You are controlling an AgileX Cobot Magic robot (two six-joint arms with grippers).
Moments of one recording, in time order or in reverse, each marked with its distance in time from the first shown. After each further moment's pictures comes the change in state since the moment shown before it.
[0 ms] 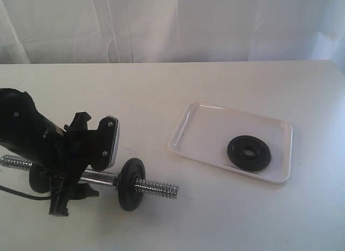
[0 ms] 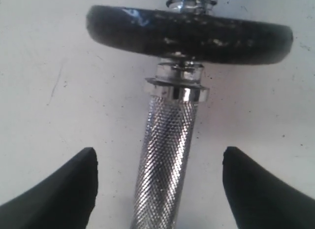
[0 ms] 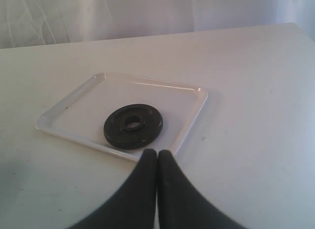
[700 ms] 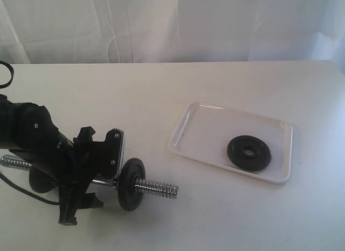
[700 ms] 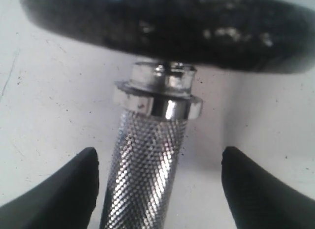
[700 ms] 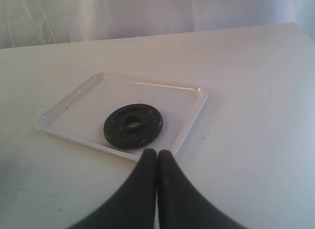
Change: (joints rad) left arm 0.000 0.112 0.000 -0.051 -0.044 0.000; right arm 0.000 0.000 0.000 0.000 0.000 0.000
